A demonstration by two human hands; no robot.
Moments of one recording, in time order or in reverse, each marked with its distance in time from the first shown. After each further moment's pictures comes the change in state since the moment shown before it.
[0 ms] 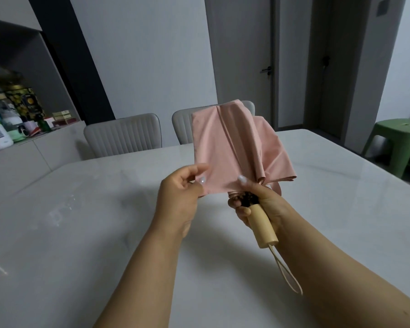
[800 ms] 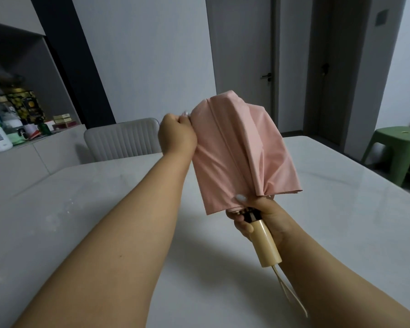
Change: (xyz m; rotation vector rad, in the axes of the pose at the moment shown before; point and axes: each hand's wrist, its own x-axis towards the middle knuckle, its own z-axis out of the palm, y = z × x) left_hand 0.127 0.046 0.022 0.465 0.415 0.149; right_hand -0.004 0.004 -0.002 -0.118 -0.158 -0.099
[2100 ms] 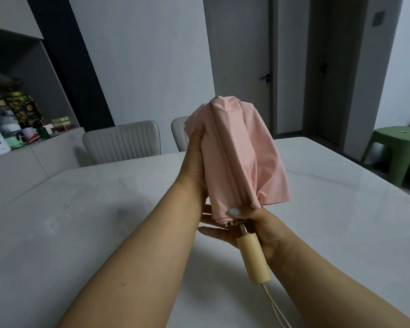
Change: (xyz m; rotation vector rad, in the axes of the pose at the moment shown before) left_hand -0.059 -0.004 0.003 -0.790 -0.661 -0.611; right_hand 0.003 0.010 0.007 0.181 -0.210 0.064
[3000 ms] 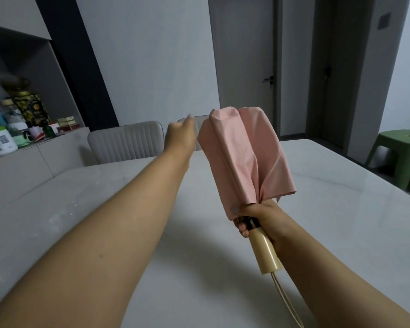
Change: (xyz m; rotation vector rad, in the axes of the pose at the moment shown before) left_hand 0.034 0.050 -0.020 0.578 0.440 0.414; right_hand -0.003 -0.013 -0.005 -0.490 0.426 -0.033
